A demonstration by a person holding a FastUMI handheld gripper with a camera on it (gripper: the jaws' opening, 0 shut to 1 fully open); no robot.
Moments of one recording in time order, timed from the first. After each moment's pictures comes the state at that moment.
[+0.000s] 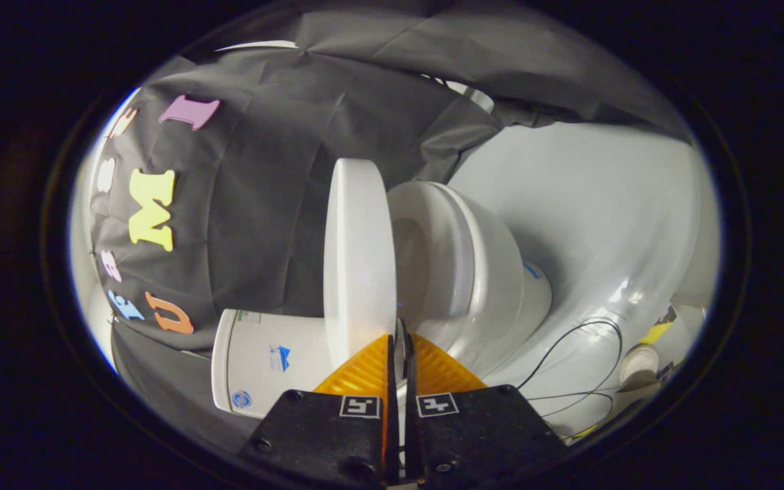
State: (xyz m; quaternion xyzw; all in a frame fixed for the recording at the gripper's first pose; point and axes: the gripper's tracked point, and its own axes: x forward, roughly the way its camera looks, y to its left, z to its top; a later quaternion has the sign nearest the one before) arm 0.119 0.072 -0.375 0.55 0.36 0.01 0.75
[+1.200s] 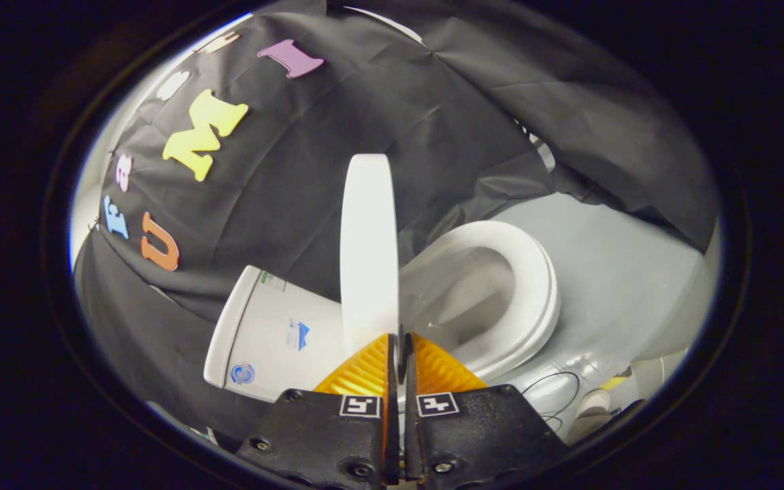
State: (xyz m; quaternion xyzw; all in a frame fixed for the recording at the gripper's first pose) arm 0.128 0.144 -0.255 0.39 0.35 0.03 0.85
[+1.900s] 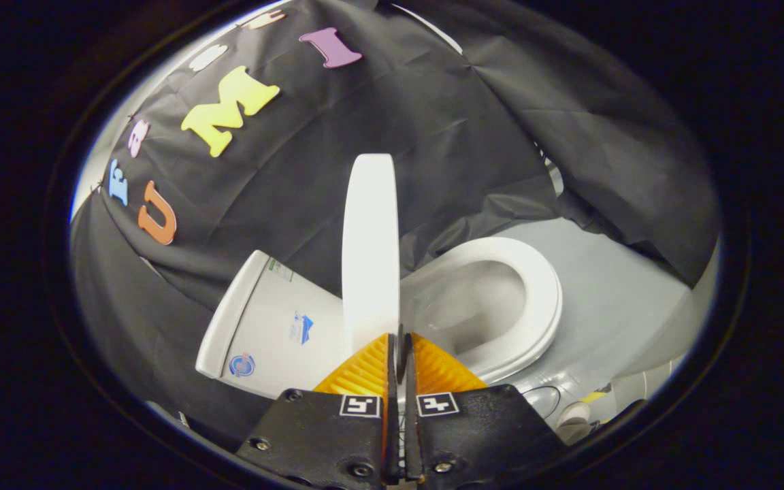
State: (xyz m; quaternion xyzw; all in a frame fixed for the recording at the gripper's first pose) arm 0.127 0.179 -0.224 0.33 0.34 0.03 0.88
